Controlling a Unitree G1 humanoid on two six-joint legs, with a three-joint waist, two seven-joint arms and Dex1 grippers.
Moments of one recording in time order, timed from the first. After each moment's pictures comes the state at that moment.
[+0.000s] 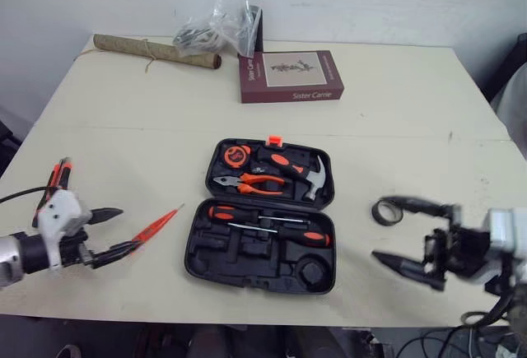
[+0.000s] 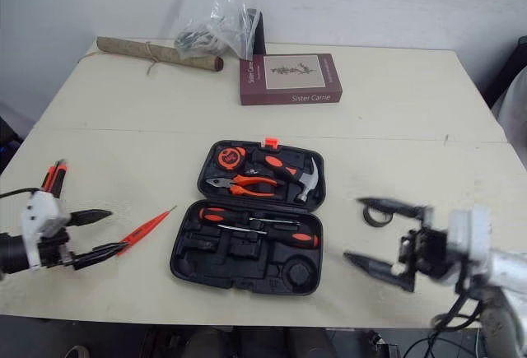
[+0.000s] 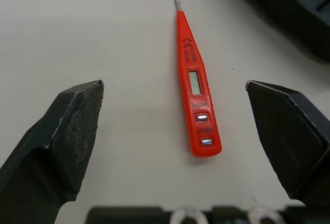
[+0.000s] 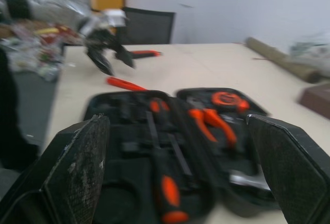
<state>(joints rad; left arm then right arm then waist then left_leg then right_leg) 0.19 0.95 0.41 -0.10 -0.44 0.35 -1.02 0.21 -0.67 -0.33 -0.44 0.79 0.04 1.30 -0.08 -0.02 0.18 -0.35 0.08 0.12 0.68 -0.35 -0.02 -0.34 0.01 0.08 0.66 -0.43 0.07</state>
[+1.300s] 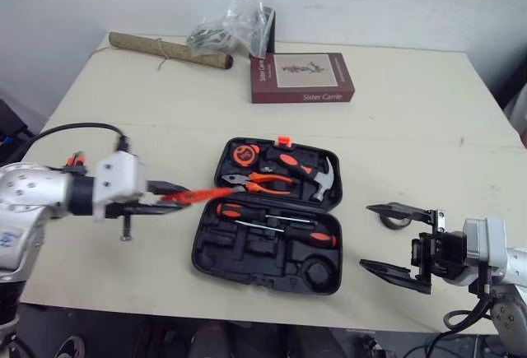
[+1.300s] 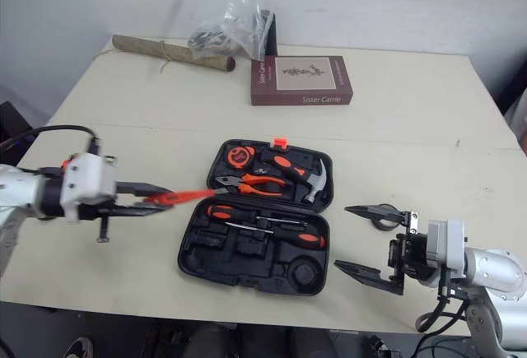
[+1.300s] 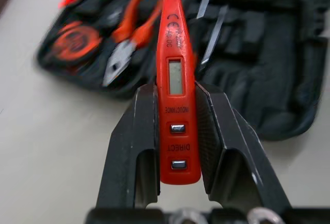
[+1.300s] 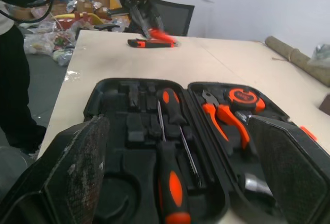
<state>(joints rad) -0.30 1.02 0.06 -0.29 -0.42 0.27 -1.26 0.14 -0.67 -0.30 -0.30 0.68 -0.06 1.34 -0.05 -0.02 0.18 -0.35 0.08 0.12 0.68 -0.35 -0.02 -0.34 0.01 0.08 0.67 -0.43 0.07</state>
